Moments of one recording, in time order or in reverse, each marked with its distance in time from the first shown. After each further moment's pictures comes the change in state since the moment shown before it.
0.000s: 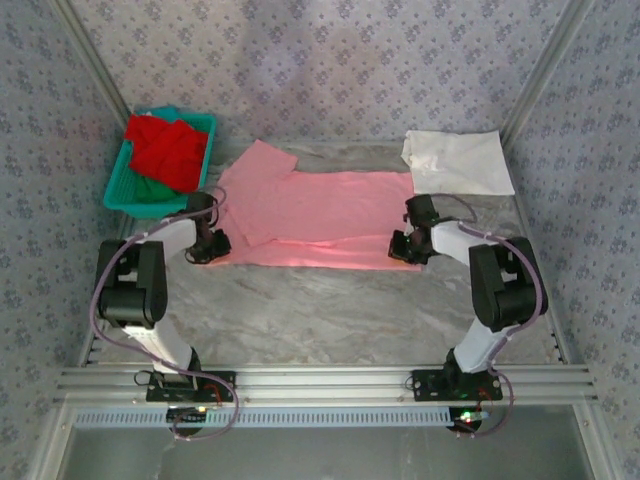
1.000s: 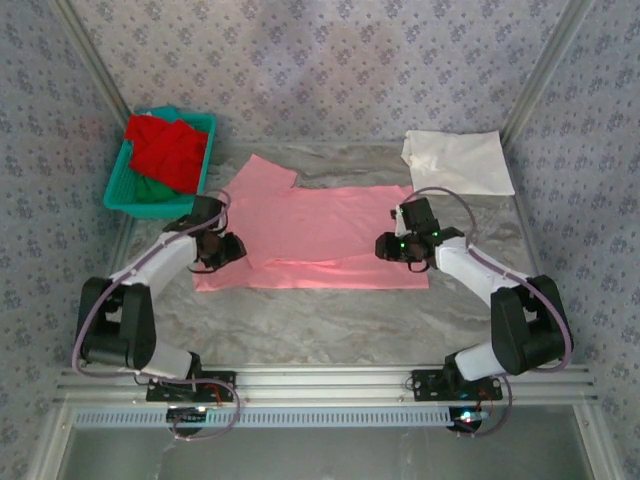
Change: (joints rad) left arm -0.129 -0.221 -0.057 -0.078 0.113 -0.121; right arm 0.134 -0.256 -0.076 0.069 -0.010 -0.107
